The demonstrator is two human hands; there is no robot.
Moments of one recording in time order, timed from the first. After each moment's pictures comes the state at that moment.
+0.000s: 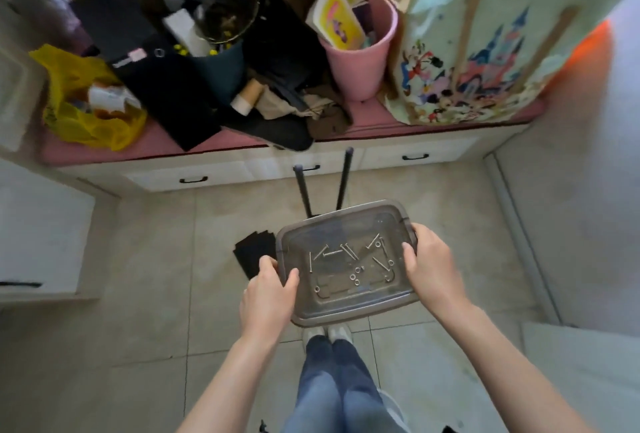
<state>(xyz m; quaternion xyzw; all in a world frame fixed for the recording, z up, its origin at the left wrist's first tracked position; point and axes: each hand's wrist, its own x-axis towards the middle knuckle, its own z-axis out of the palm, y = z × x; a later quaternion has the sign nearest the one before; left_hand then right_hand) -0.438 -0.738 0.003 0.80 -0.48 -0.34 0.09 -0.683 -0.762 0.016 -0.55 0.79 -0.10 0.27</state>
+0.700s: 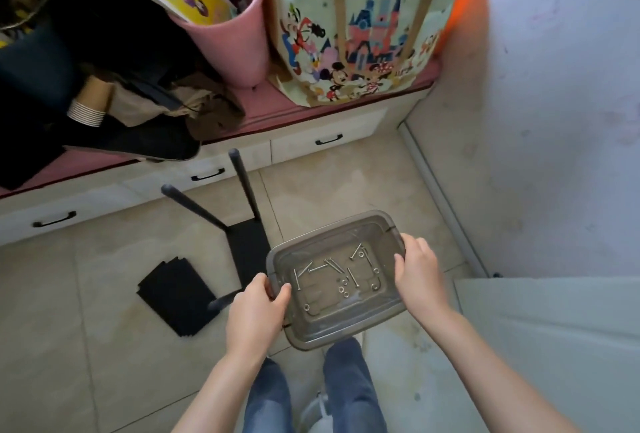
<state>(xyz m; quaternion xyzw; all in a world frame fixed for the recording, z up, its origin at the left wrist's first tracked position) -0.595 -0.790 -0.097 0.72 -0.53 -0.44 0.03 -0.843 -0.753 -0.085 -0.44 0.87 -0.06 0.21</state>
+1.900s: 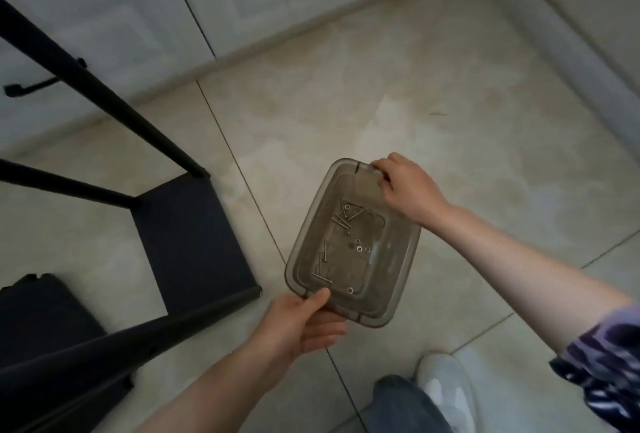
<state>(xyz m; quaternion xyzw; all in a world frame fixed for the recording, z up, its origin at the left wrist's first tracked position) -0.696 -0.800 -0.692 0.61 -0.21 -0.76 0.00 -0.955 -0.865 -0.719 -0.58 0.77 -0.07 0.26</state>
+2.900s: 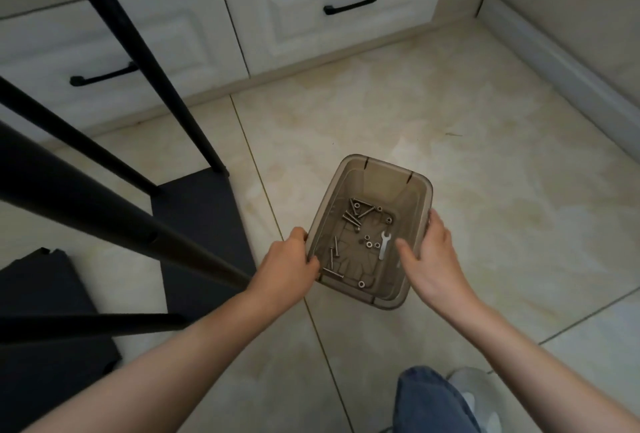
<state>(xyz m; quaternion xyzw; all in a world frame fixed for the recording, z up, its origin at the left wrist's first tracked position) -0.698 -0.826 -0.724 0.59 -0.70 -0.39 -0.04 -0.902 -0.745 -0.742 -0.41 0.81 -0.27 0.30</state>
